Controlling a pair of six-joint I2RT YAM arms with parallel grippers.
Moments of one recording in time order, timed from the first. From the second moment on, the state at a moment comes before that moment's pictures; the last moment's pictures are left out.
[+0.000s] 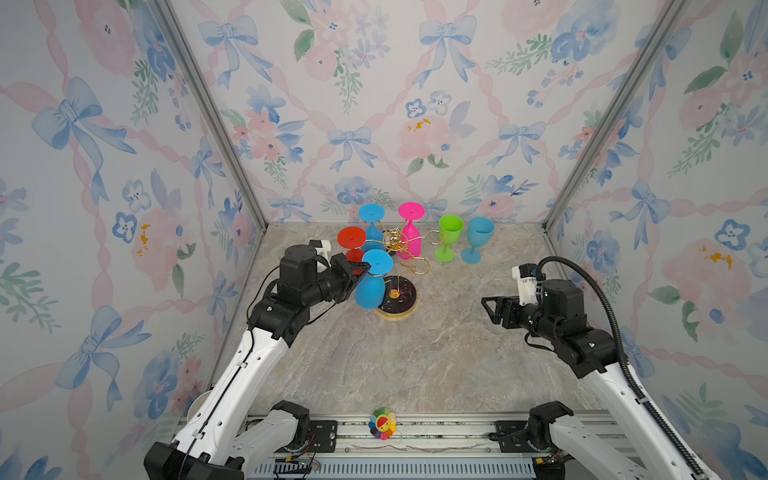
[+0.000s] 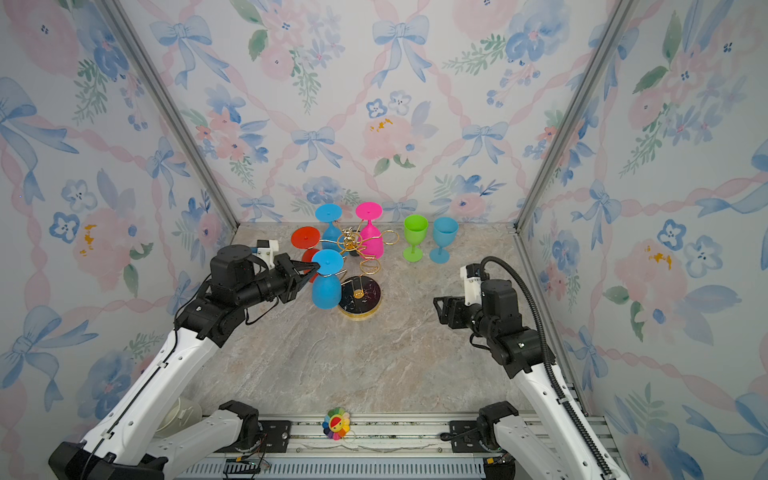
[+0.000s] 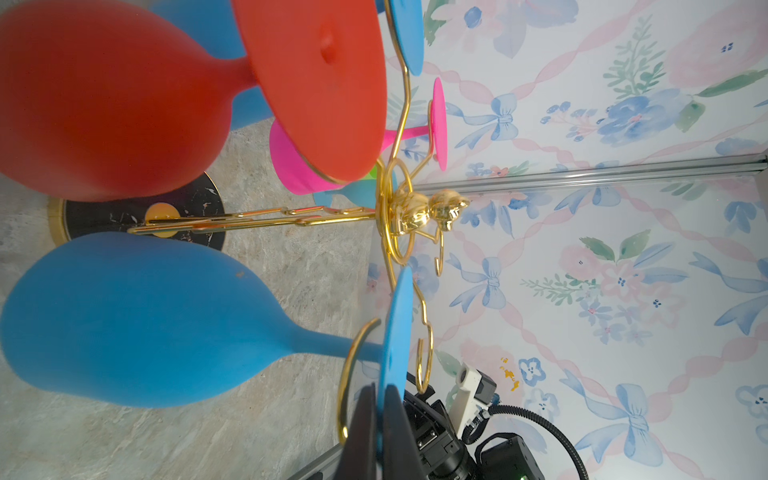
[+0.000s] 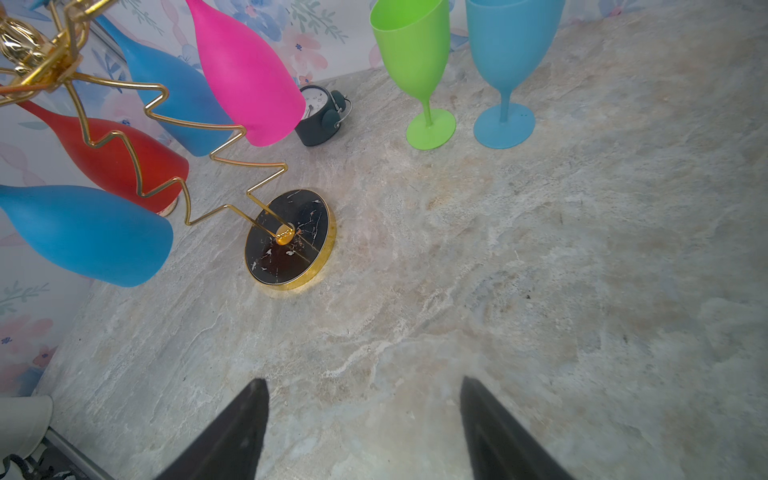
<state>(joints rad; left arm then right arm) -0.32 1.03 1.06 -0.38 0.43 -1.23 0.28 0.81 0.83 -0.60 -0.19 0.30</state>
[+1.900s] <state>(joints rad) -0.28 1.12 1.12 -0.37 0.40 -1.23 0.28 0.80 0.80 -0.60 -0.19 0.31</state>
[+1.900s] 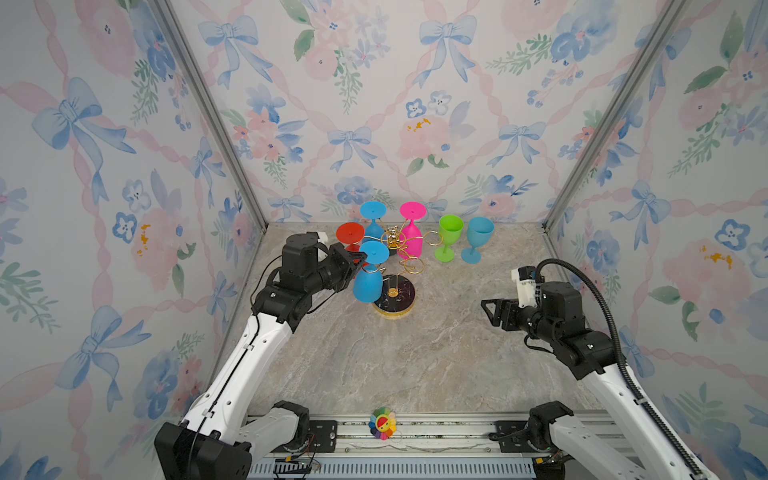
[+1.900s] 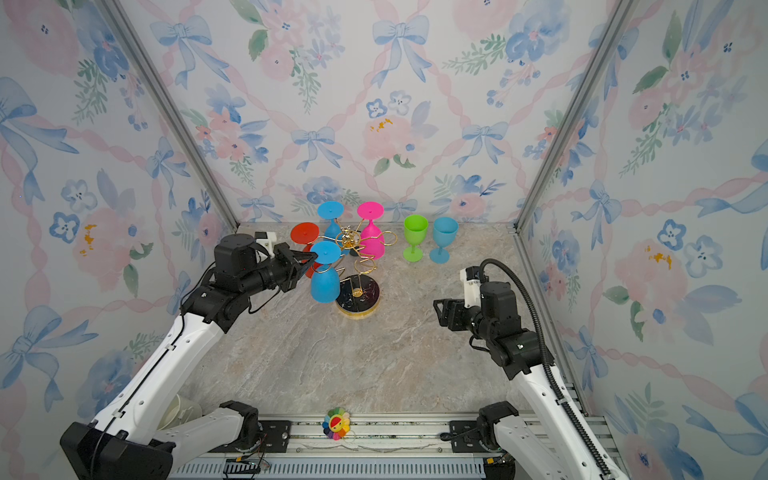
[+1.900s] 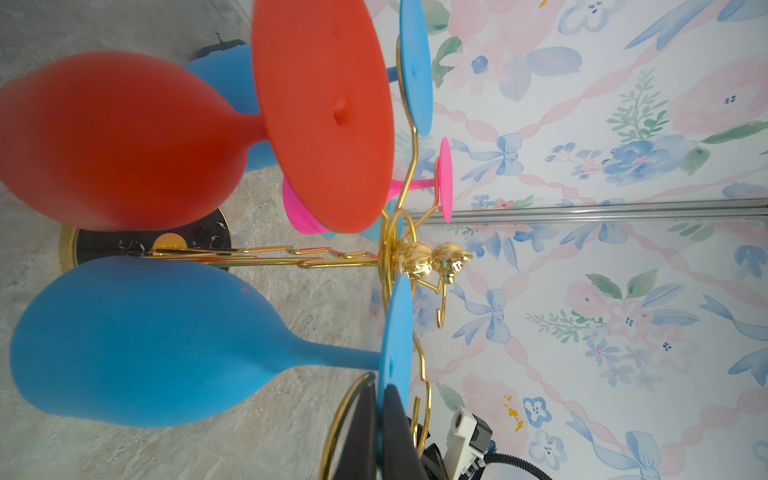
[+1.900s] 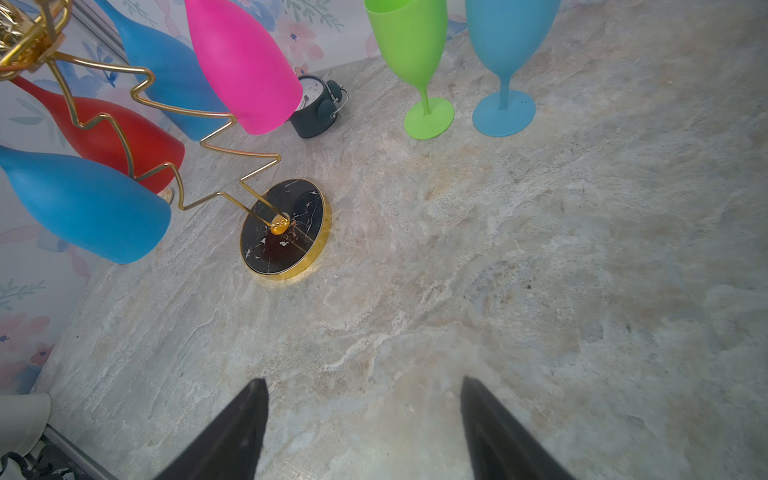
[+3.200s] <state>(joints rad) -0.23 1.08 1.09 -0.38 0.32 -1.38 0.28 0.81 0.80 -0.60 -0.19 0.31</state>
